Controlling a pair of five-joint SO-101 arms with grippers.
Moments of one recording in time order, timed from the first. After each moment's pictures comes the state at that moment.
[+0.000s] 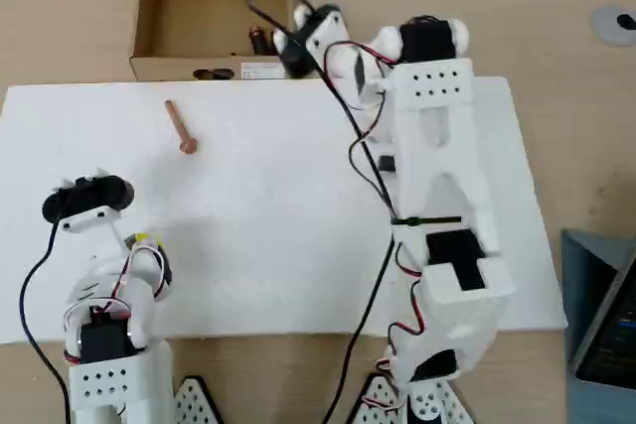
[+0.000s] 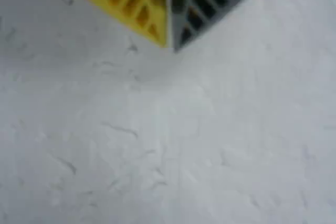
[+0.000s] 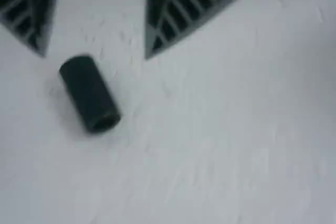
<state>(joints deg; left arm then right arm) -13.0 -98.2 93.5 57.8 -0.8 -12.0 16.2 -28.9 101.2 40.7</state>
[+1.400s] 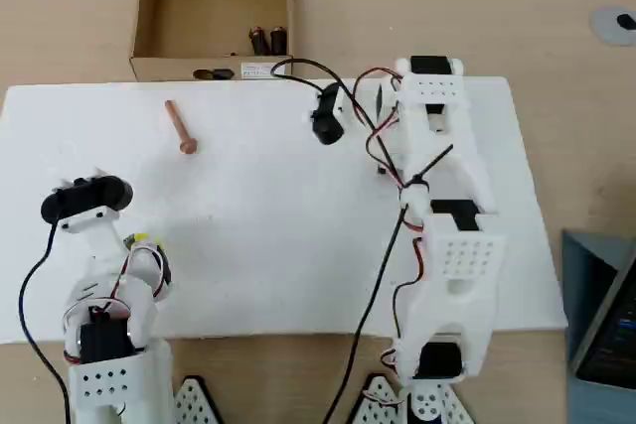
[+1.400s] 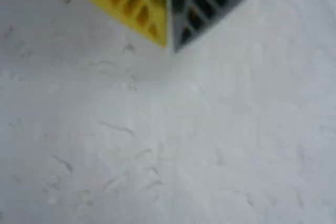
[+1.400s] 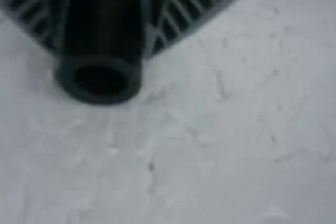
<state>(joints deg) -13.4 -98.2 93.5 57.8 -0.8 -4.5 36.3 -18.2 86.6 65.8</state>
